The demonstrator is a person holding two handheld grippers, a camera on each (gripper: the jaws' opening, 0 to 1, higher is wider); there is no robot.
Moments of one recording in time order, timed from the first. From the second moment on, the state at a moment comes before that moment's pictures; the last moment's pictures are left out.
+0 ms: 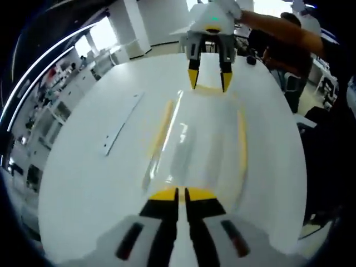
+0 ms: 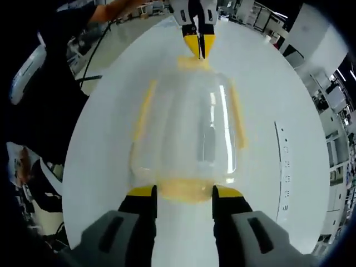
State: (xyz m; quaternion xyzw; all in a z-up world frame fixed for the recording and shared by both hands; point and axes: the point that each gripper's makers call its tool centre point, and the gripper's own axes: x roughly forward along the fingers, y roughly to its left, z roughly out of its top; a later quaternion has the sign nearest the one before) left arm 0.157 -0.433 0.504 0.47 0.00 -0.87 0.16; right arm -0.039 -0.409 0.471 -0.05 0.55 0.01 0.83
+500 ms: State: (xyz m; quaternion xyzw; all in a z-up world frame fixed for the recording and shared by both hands) left arm 0.169 -0.419 0.499 0.50 -0.02 -0.86 0.13; right arm -0.031 -0.406 0.477 -0.05 0.54 0.02 0.84
